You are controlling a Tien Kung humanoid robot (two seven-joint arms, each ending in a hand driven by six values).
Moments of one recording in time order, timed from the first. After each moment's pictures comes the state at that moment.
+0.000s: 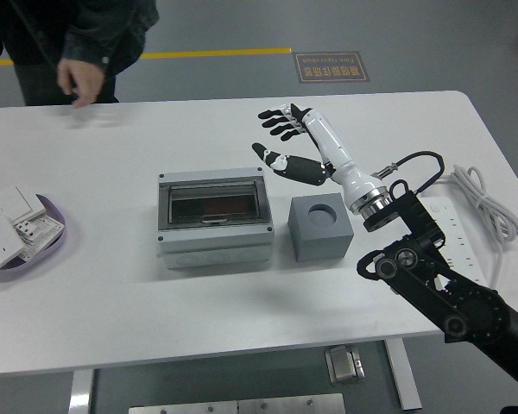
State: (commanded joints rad) left arm 0.09 0.07 -1.30 -0.20 1.37 -0.02 0.33; right arm 0.43 -0.22 0.91 1.40 -1.55 -0.32 0.11
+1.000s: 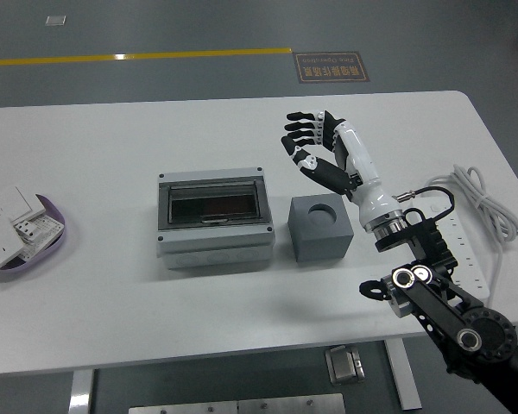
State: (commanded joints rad) left arm 0.11 0.06 -1.19 -0.18 1.22 -0.01 0.28; right arm 0.24 -0.17 1.03 1.44 -1.25 -0.30 0.32
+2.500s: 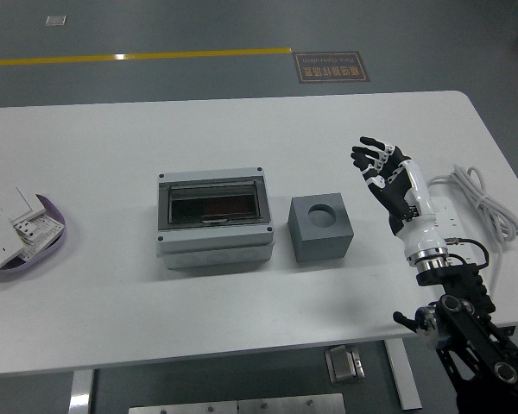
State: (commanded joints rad) left arm 0.04 0.09 -1.36 -0.19 1.42 -0.02 0.33; right arm 0.04 -0.11 1.27 1.40 -1.12 -0.16 0.36
